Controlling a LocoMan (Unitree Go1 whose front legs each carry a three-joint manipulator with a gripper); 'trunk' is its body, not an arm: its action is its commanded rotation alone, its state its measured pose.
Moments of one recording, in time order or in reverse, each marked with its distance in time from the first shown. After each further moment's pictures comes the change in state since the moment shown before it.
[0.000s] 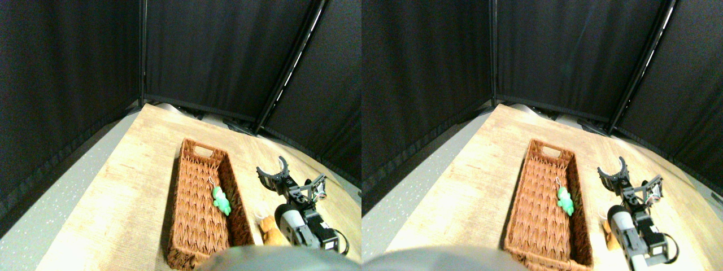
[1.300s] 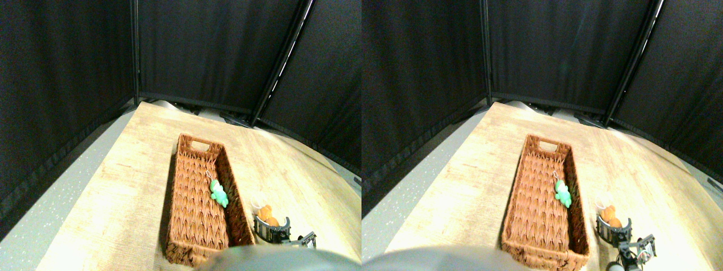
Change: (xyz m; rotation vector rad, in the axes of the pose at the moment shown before) right arm -0.025 -0.131 -0.051 0.465 -0.027 -0.291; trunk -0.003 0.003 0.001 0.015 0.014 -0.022
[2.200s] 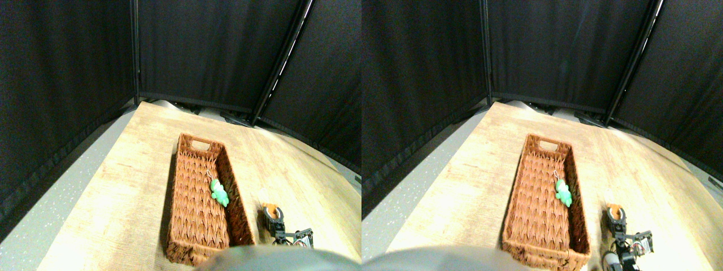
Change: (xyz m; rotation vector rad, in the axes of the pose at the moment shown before) right arm 0.018 0.001 0.011 -0.082 -0.210 0.032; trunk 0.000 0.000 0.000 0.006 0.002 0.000
